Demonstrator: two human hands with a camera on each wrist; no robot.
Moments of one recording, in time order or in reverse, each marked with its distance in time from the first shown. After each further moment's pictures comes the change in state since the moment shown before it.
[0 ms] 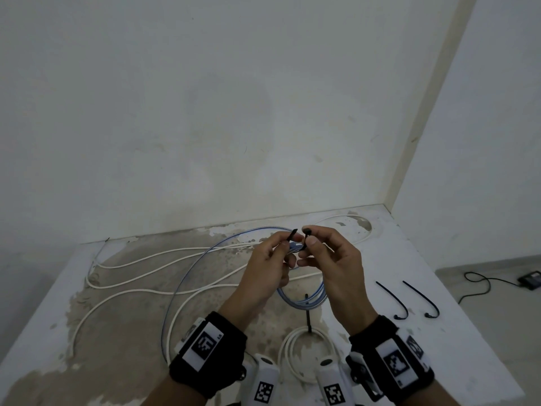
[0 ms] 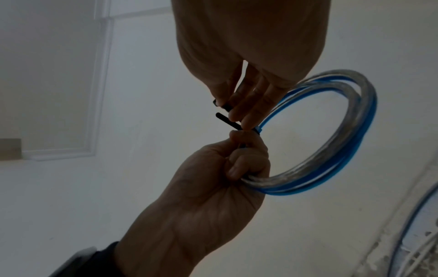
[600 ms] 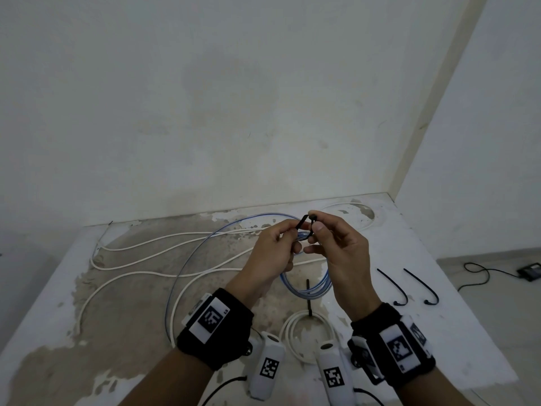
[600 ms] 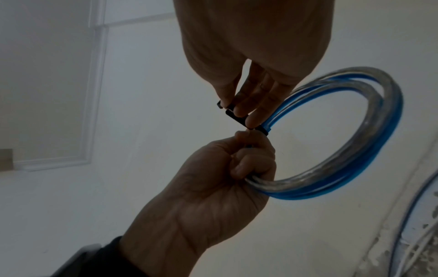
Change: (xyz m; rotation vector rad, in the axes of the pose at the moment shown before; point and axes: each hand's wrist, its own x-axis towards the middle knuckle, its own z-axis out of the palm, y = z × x) left_hand 0.001 0.002 0.003 0.066 -0.002 -0.088; right_hand -0.002 0.004 0.000 -0.015 0.060 -0.010
